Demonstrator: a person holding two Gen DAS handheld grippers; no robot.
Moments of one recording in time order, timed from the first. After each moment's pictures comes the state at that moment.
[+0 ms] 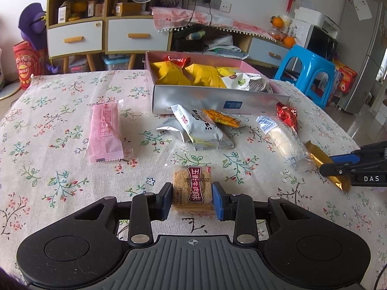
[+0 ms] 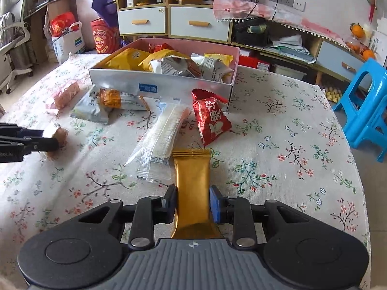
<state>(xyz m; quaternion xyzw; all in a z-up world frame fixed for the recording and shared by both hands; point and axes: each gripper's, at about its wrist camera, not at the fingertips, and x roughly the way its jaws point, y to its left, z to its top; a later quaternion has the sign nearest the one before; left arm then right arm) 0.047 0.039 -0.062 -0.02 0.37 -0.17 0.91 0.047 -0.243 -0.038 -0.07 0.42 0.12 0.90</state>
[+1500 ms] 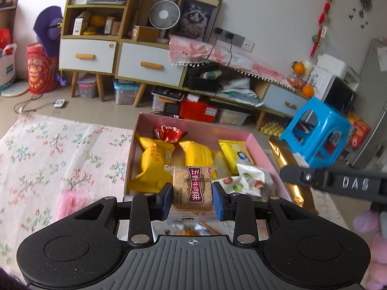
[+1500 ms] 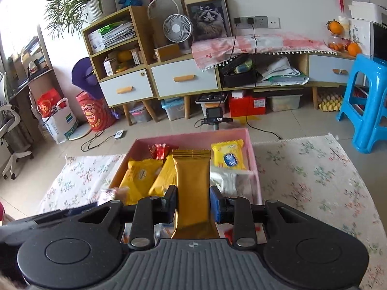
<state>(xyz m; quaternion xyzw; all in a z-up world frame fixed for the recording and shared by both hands) 0.152 -0.004 -0.004 -0.10 0.32 -0.12 0.94 0.150 -0.206 0.035 0.08 0.34 0.10 0.93</state>
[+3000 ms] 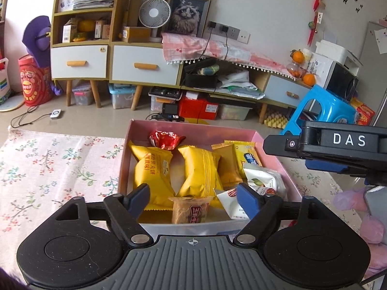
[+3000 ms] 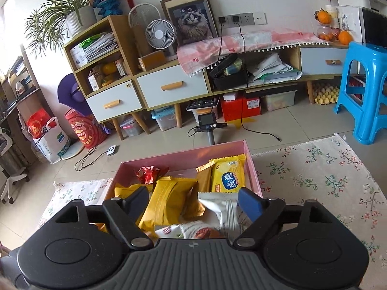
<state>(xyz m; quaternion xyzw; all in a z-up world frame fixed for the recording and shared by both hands) 0.173 -0.017 -0.005 -0.06 0.32 -0.12 0.94 0.189 -0.209 0.030 0.12 0.34 0.07 0.93</state>
